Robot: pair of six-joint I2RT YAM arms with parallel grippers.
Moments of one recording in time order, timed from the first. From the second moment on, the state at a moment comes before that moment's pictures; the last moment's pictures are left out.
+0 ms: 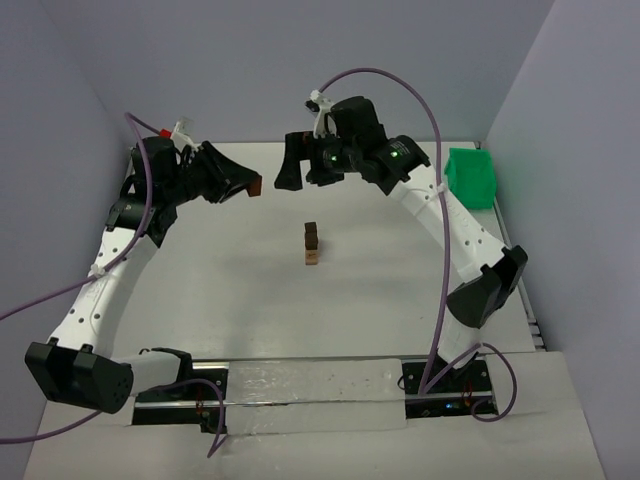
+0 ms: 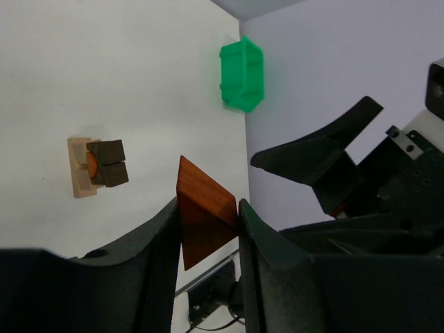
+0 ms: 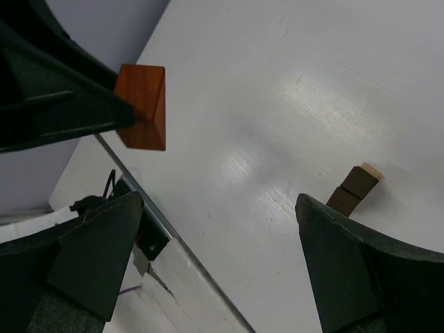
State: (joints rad) left arm -0.24 1.23 1.29 -0.42 0.45 -0.92; right arm 0.65 1.73 1.98 -0.80 -0.34 0.39
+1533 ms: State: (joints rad) left arm -0.14 1.25 1.07 -0.10 0.76 -1.30; right arm 0.85 1.88 2.14 -0.80 -0.01 0.44
